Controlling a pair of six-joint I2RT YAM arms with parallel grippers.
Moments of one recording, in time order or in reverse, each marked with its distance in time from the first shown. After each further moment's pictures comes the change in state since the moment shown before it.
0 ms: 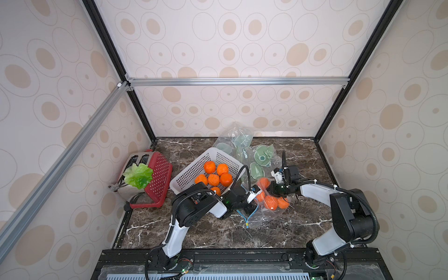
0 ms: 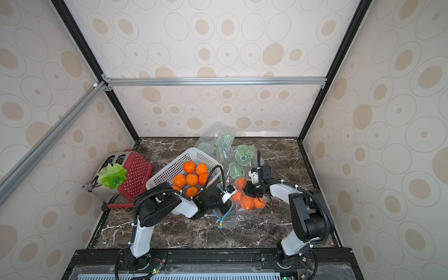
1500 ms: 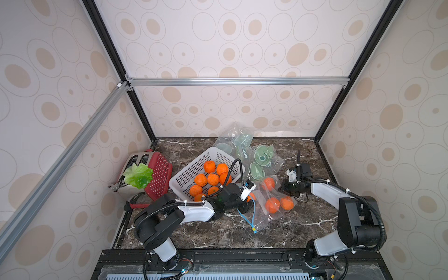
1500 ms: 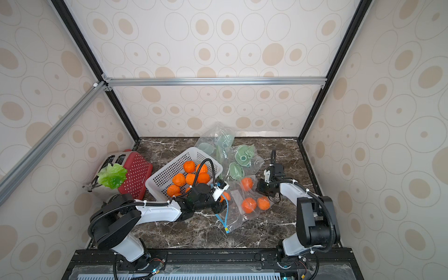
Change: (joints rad) left arm -0.014 -0.460 -0.098 -0.443 -0.085 -0.146; right arm -0.176 -0.090 0.025 -0.169 0.166 0.002
